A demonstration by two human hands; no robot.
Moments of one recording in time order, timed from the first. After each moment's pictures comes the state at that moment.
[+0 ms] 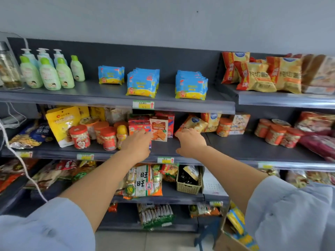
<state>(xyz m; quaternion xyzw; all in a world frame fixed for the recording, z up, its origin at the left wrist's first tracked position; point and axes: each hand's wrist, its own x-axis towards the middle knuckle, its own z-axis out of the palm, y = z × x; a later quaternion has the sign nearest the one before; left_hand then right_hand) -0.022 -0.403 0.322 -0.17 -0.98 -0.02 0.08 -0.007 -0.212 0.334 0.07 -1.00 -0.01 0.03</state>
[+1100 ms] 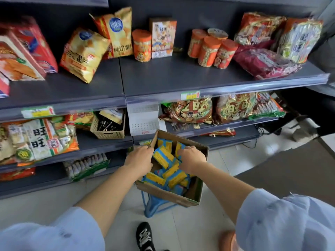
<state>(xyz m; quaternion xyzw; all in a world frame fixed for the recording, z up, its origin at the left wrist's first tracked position) 0.028 -0.020 0.049 -0.31 -0.92 -0.05 -0.23 0.101 0.157 0.062 -0.12 -0.96 0.06 -0.27</state>
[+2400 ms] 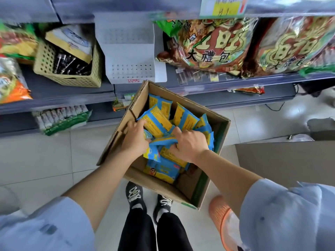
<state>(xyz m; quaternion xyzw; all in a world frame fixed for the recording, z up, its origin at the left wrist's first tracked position) 0.004 0.055 -0.160 -0.05 -0.91 -0.24 -0.32 0.070 0.225 -0.142 0.00 -0.97 0.05 -0.22</state>
